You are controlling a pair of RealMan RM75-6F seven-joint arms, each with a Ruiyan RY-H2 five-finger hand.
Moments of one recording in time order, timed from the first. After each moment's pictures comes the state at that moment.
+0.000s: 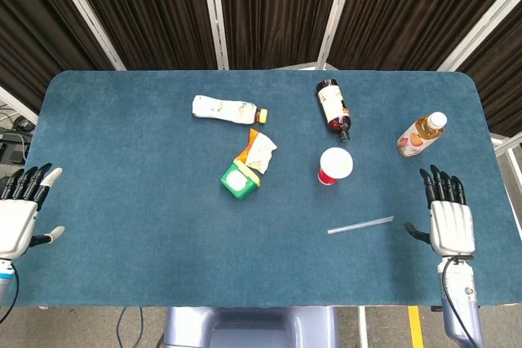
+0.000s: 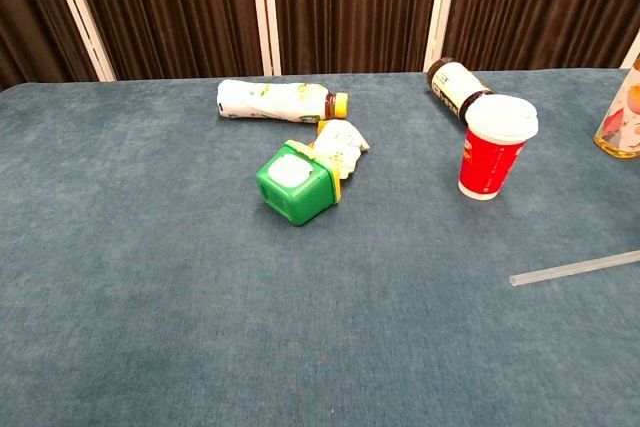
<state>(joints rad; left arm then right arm) -0.18 -1.10 -0.05 -1.59 1.47 1.40 0.09 0.20 -1.33 0.17 -1.66 -1.28 1.43 -0.34</state>
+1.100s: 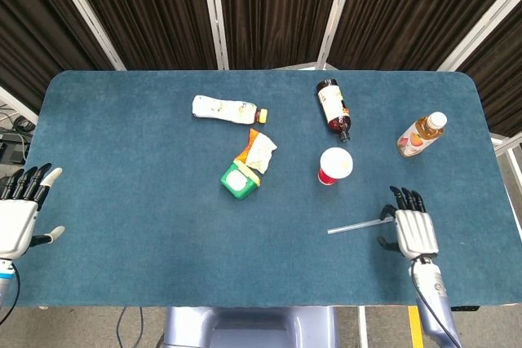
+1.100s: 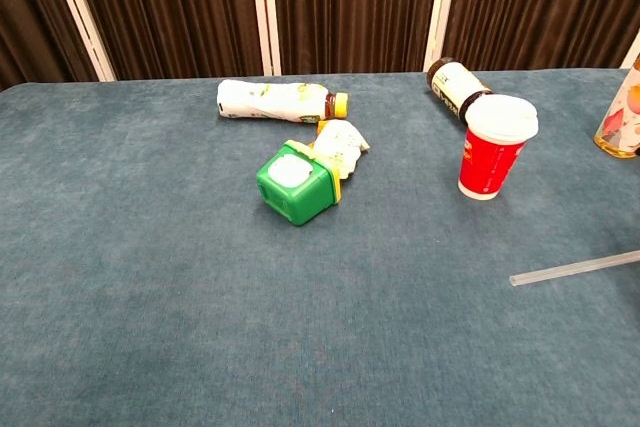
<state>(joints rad) -0.18 -1.10 -0.05 -1.60 1.47 1.40 0.10 0.27 -1.44 0.13 -1.62 -1.17 1.26 -0.41</state>
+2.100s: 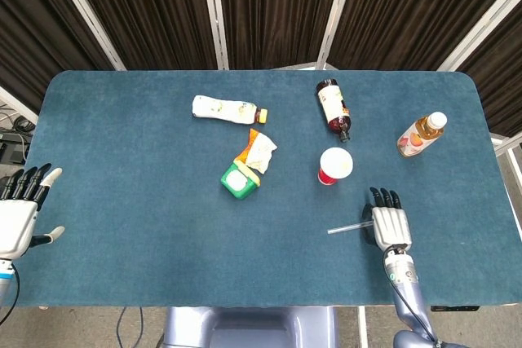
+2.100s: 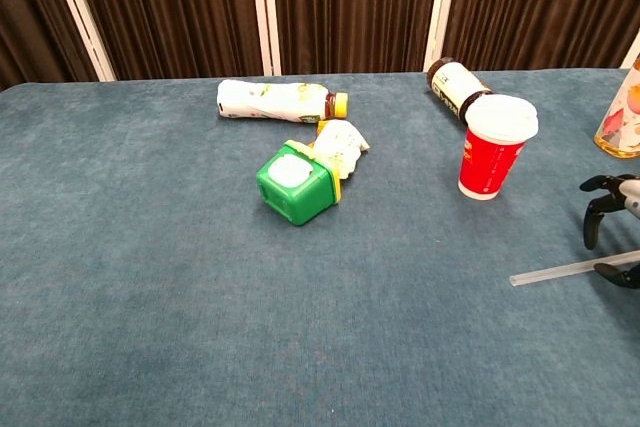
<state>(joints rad) -0.18 -1.10 -0.05 -1.60 1.47 1.40 0.10 0.34 -1.62 0.14 -1.43 -1.09 1.20 -0.47</state>
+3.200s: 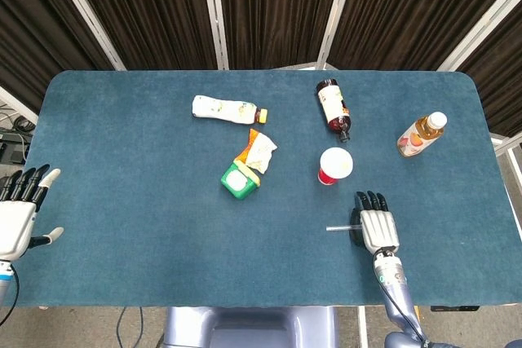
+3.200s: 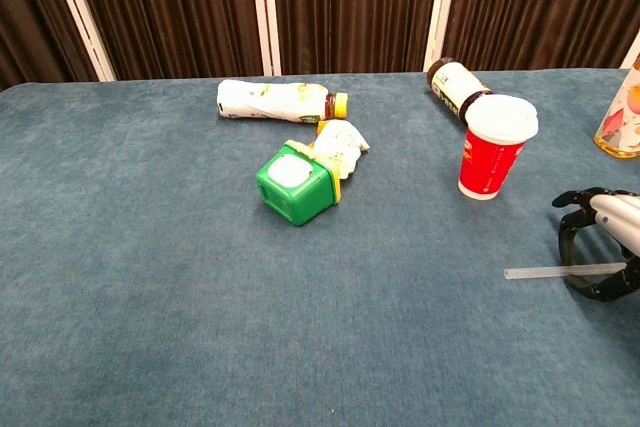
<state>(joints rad) -0.17 -1.10 -0.05 -1.60 1.46 1.40 0.10 0.35 -1.69 0.12 -1.36 -1.14 1.19 -0.42</state>
